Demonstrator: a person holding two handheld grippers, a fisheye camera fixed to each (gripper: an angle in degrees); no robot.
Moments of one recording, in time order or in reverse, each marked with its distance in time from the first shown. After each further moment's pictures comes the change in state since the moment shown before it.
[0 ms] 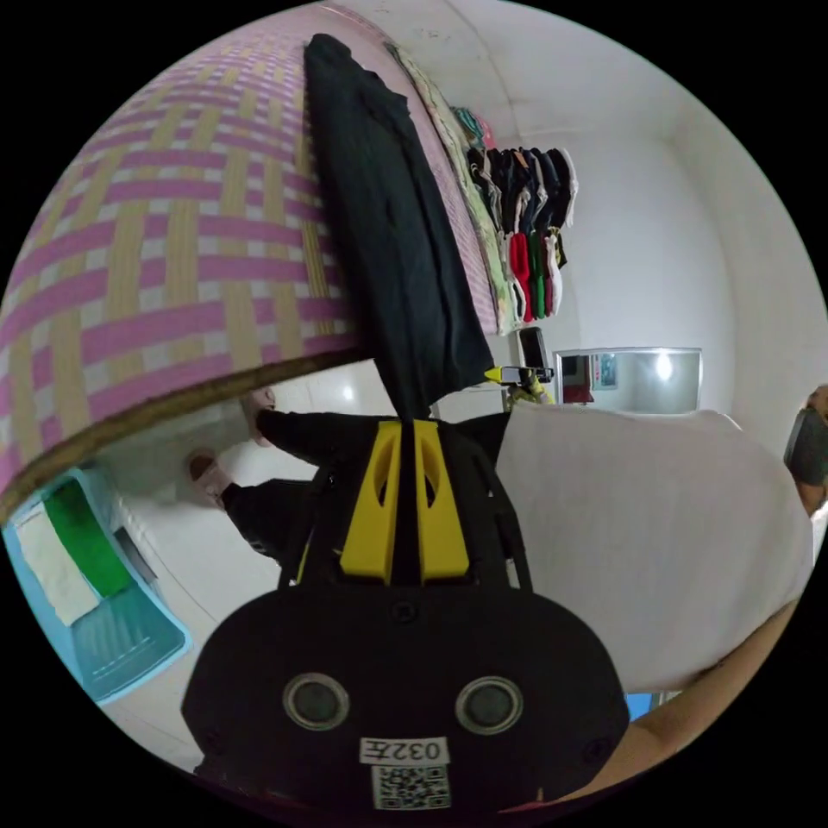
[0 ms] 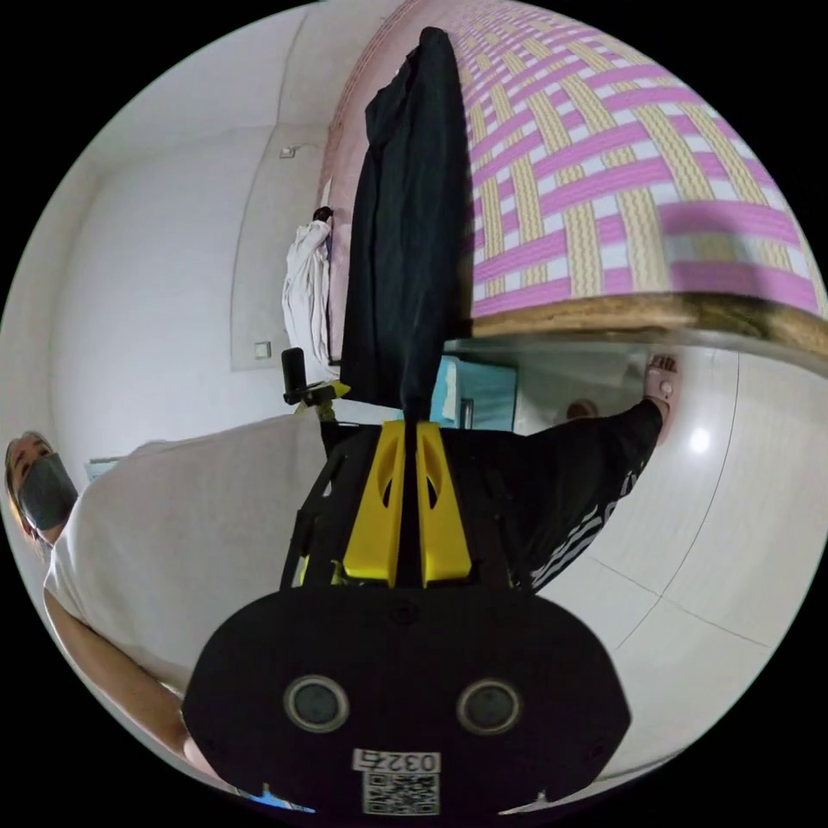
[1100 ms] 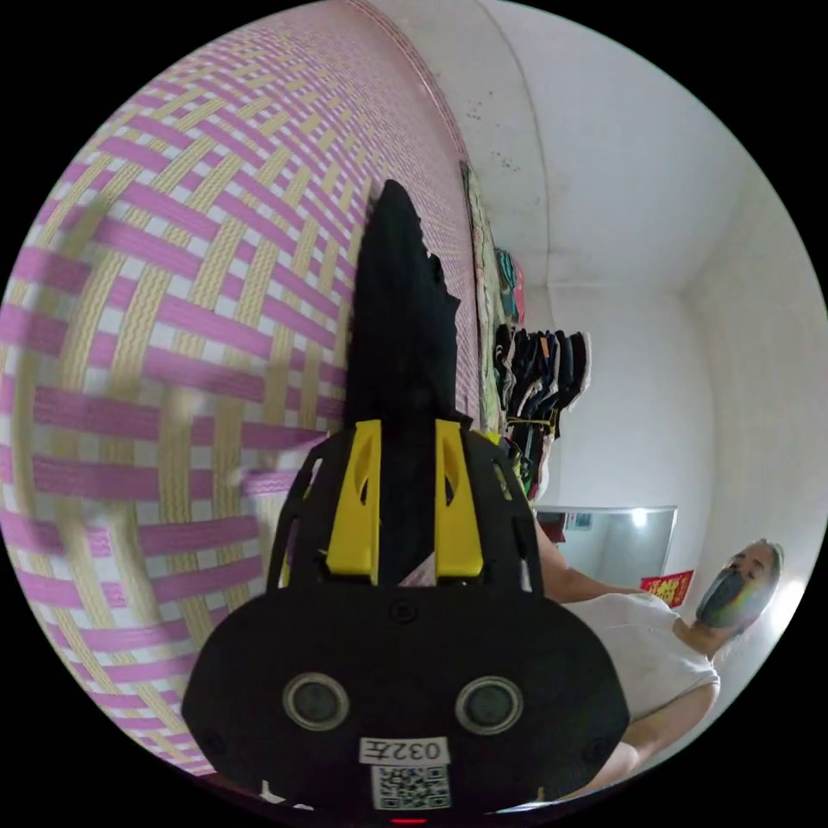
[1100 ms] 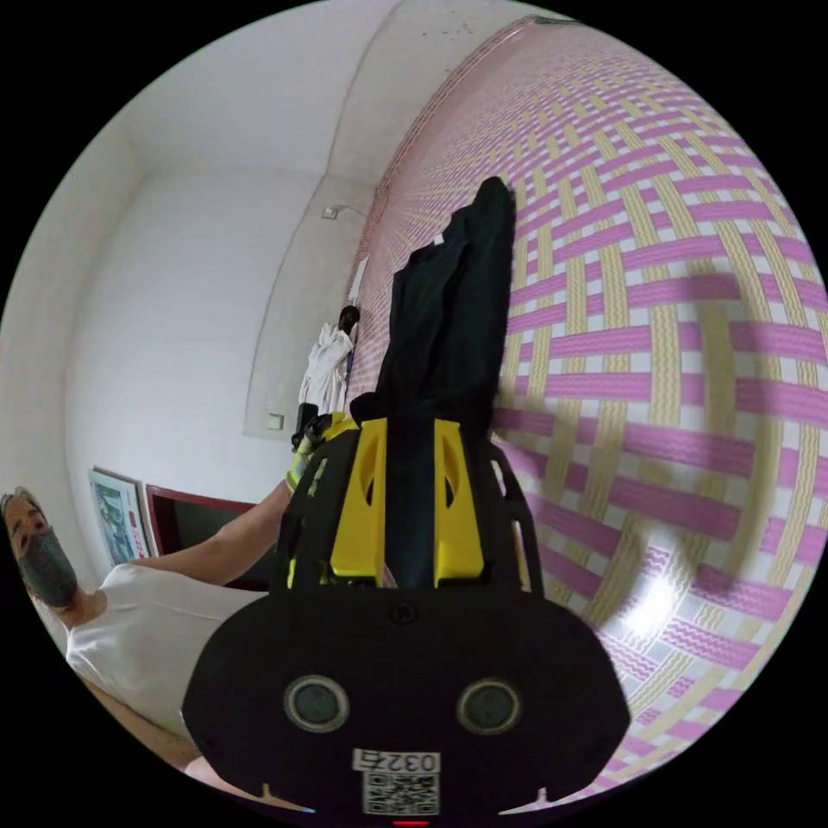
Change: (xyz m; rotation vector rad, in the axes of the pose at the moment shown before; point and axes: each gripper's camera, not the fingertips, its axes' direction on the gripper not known) left arm -0.107 -0.228 -0.123 0.425 0.049 -0.244; right arm 0.034 -0.343 -0.151 0.169 -0.007 -0.176
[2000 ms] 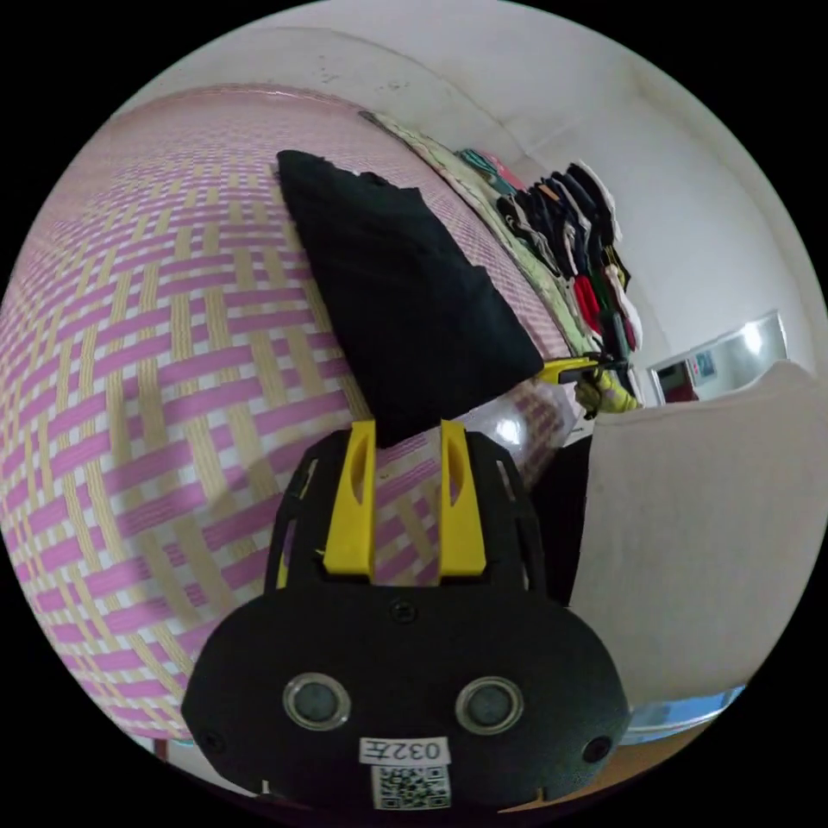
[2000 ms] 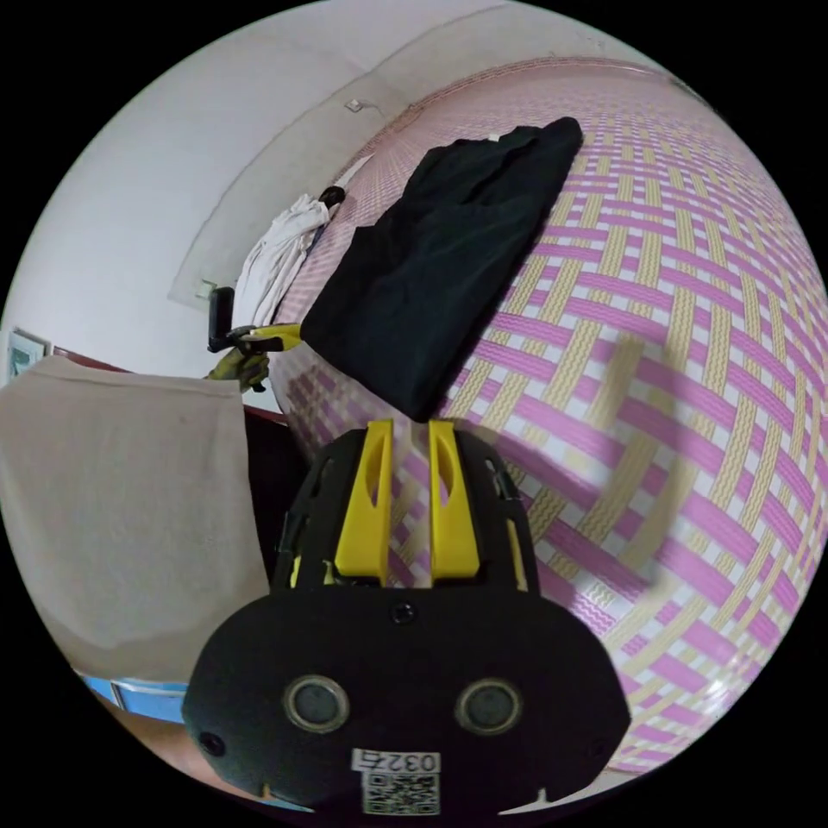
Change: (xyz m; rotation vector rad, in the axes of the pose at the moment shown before) left arm 0.134 0.182 0.104 -0.190 -0.432 0.560; right arm -0.076 0.125 0.055 -0.221 0.355 -0.263
